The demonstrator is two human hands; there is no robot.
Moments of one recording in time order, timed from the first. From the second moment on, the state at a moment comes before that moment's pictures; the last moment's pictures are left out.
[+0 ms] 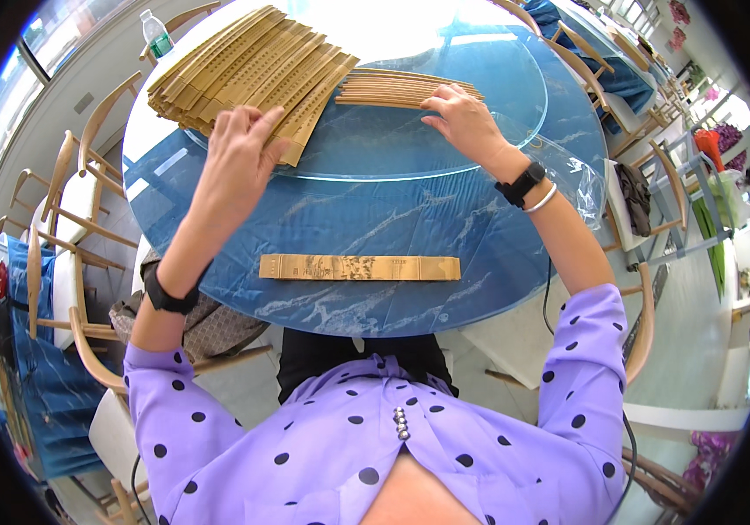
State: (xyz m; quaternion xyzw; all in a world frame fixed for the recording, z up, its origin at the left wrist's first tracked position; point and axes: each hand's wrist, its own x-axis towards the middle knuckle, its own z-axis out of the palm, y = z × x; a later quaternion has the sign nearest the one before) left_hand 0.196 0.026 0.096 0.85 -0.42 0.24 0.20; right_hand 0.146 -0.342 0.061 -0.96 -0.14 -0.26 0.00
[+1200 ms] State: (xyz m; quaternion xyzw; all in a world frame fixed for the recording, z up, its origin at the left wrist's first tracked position) left_hand 0.043 0.034 0.022 0.80 -0.24 0.12 0.53; right_hand 0.047 -0.261 0.076 -0.96 -0.14 -0.07 0.22
